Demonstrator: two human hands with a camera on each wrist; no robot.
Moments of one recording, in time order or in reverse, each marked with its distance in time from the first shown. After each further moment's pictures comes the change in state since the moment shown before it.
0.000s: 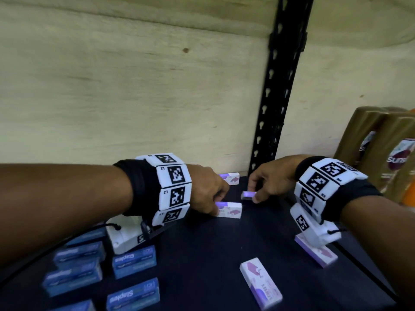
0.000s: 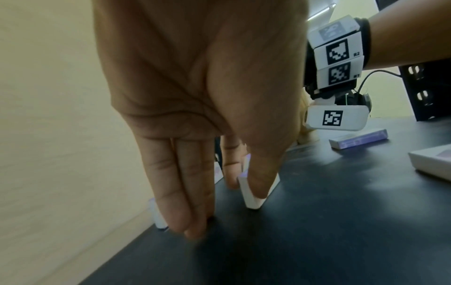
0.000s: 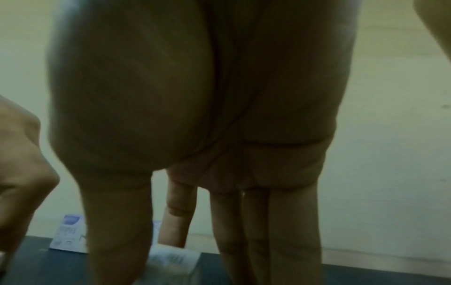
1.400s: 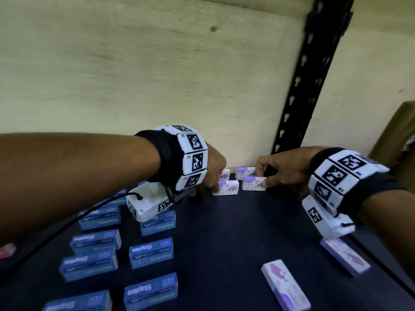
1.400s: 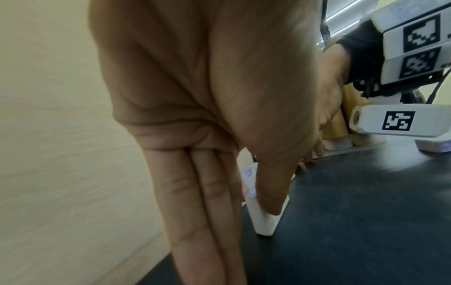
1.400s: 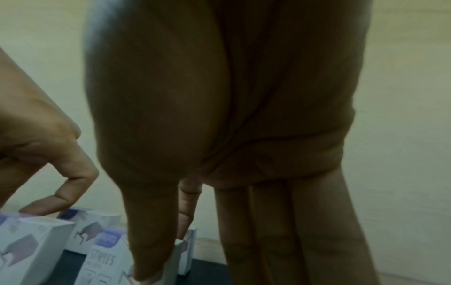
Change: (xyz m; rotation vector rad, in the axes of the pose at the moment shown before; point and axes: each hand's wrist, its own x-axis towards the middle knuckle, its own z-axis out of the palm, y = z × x) left_hand 0.015 -0.041 -0.003 -0.372 -0.225 -0.224; right_hand 0.019 -0.013 -0.005 -0.111 0.074 0.002
